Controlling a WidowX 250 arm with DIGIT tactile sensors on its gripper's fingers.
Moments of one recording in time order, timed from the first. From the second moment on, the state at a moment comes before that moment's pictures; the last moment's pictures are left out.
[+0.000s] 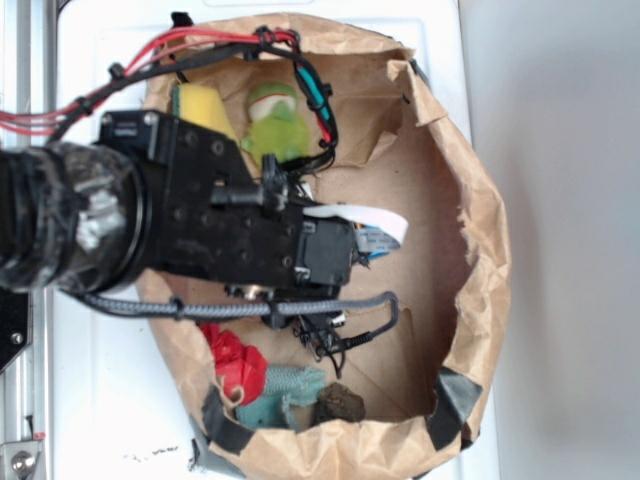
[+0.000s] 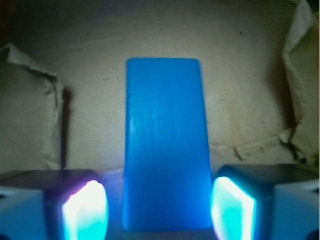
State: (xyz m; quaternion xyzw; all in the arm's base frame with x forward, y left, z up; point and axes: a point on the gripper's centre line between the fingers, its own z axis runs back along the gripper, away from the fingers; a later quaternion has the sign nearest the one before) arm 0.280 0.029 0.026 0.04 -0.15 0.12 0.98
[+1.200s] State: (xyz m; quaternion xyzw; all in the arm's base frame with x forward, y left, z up) arm 0.278 0.022 0.043 0.00 -0.14 0.14 0.98
